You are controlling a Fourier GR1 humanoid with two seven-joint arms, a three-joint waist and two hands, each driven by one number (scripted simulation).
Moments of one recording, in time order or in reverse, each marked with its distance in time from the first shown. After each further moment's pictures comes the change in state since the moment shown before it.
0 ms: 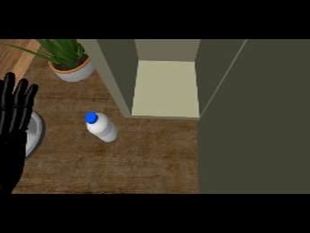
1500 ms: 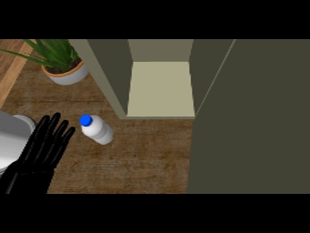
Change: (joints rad) left arm 0.267 -0.021 -0.110 -0.015 0.314 -0.082 0.199; right arm 0.503 0.089 0.210 -0.193 -0.257 0.159 0.060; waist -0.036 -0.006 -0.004
